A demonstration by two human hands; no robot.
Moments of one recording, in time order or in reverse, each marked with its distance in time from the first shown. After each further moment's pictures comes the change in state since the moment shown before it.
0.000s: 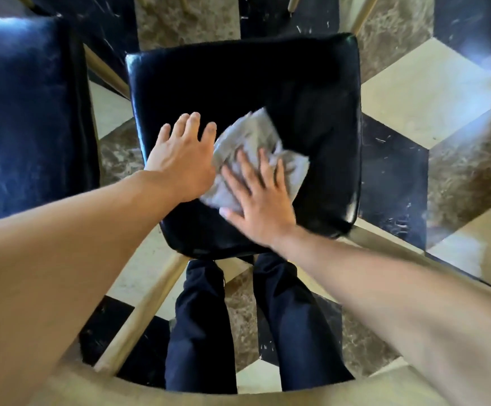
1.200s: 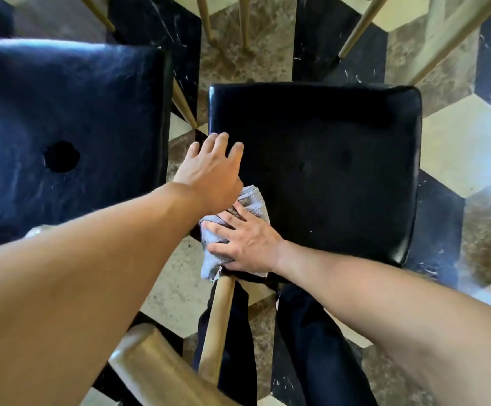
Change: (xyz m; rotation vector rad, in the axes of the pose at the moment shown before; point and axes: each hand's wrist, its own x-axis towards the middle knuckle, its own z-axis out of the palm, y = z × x) left_hand -0.026 -0.074 -0.012 -0.058 0.038 -0.047; right_hand 0.054 -0.100 -0.001 -0.310 -0.176 -0.768
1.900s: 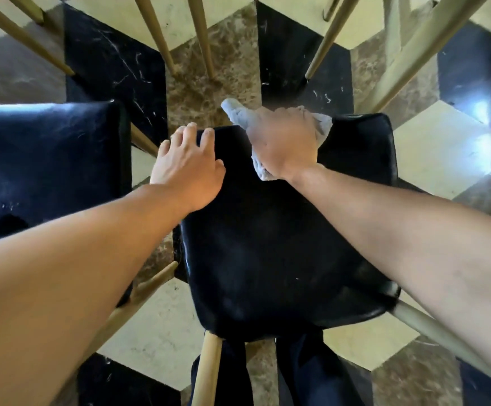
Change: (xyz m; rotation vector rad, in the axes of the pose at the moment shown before) left_hand 0.096 -0.006 -0.039 -0.108 0.055 -0.107; right_hand 0.015 0.236 -0.028 0.195 0.326 1.076
